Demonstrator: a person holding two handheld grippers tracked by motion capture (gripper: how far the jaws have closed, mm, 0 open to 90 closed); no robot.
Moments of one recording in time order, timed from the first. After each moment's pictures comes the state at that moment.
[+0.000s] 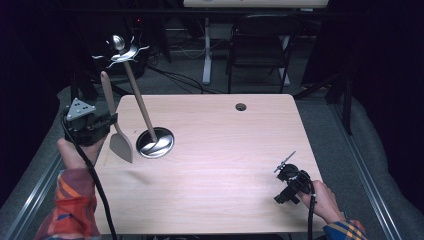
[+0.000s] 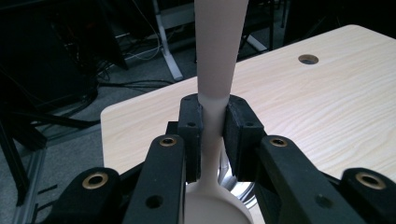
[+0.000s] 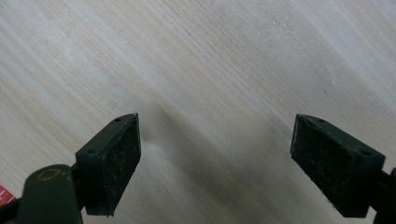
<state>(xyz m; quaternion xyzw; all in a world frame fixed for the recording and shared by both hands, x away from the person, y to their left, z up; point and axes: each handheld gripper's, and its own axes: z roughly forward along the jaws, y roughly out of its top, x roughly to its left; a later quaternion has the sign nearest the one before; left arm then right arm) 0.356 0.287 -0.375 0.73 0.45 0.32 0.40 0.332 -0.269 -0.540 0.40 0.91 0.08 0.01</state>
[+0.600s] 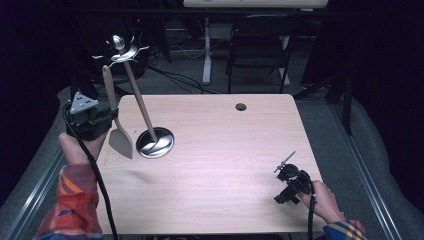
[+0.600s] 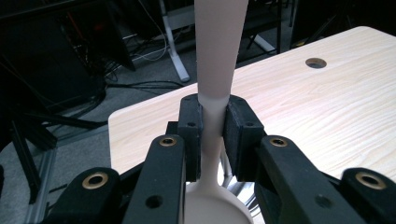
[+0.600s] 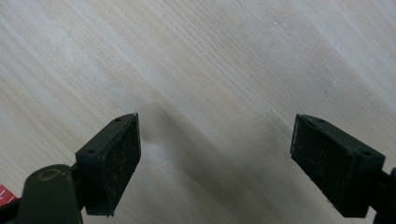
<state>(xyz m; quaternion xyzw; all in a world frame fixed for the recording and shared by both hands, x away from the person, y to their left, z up) 0.362 0.278 -0.364 0.73 0.45 0.33 0.39 0.331 -0.269 -0.541 0.40 0.91 0.08 0.02</state>
